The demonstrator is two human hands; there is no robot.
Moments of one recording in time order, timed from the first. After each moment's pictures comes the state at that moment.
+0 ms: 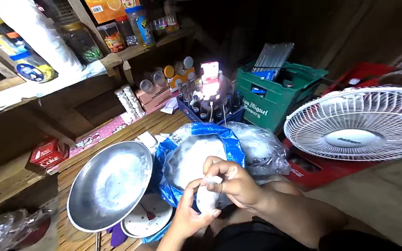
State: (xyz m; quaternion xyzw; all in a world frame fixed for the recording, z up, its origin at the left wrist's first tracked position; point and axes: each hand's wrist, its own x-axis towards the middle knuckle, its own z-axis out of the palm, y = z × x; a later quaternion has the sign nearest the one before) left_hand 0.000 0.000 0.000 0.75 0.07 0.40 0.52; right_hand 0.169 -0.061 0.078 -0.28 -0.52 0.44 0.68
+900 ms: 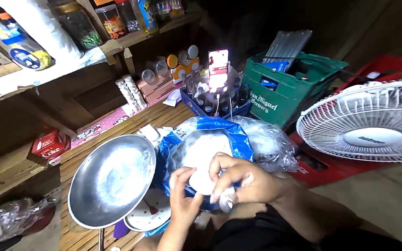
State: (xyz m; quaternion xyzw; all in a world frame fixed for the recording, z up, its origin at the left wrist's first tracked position) left_hand 0.001 0.021 -0.008 0.76 0.22 0.54 0.30; right_hand 0.200 -0.048 0.075 -0.25 -0.73 0.33 0.54
